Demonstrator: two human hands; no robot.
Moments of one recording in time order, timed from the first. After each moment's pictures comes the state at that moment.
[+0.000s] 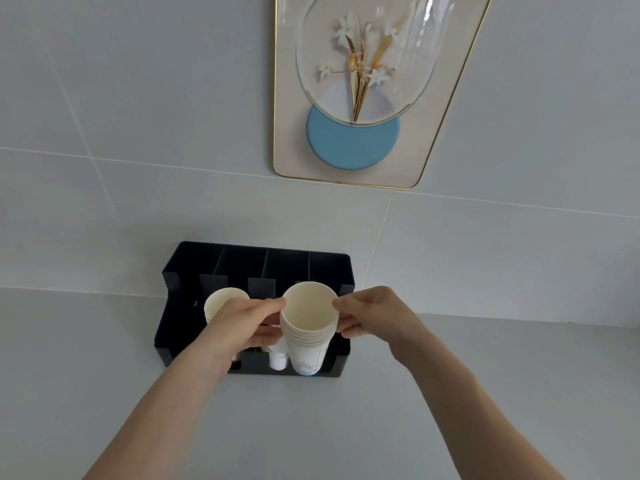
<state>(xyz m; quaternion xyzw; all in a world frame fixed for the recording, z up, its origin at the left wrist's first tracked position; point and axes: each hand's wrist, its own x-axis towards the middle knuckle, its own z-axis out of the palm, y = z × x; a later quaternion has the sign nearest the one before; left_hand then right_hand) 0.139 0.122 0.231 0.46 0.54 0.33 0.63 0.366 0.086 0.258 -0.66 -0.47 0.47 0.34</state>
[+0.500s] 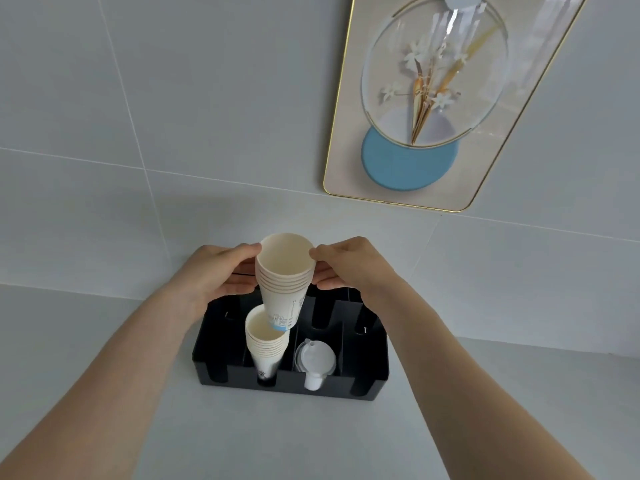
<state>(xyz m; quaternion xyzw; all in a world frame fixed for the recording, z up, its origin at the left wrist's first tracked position) 0.042 0.203 0.289 0.45 0.54 0.41 0.58 0.260 0.193 0.305 -0.63 -0.49 0.47 0.38</state>
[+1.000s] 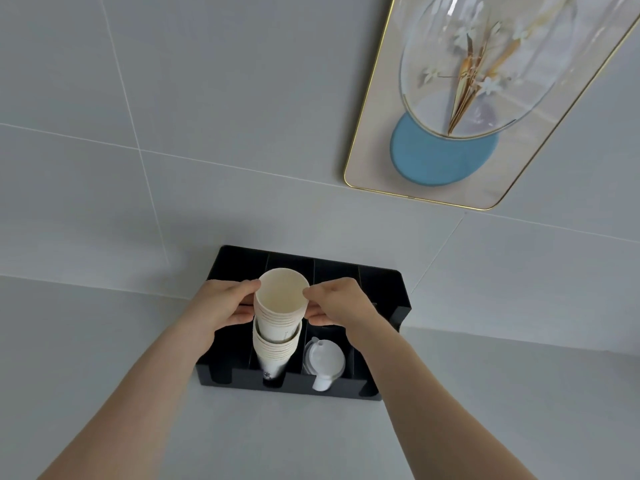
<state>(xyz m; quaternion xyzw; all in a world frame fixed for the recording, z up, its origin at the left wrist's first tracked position) 0.019 0.239 0.196 0.40 0.58 0.38 0.60 0.228 0.220 0.211 -0.69 -0.43 0.48 0.32</state>
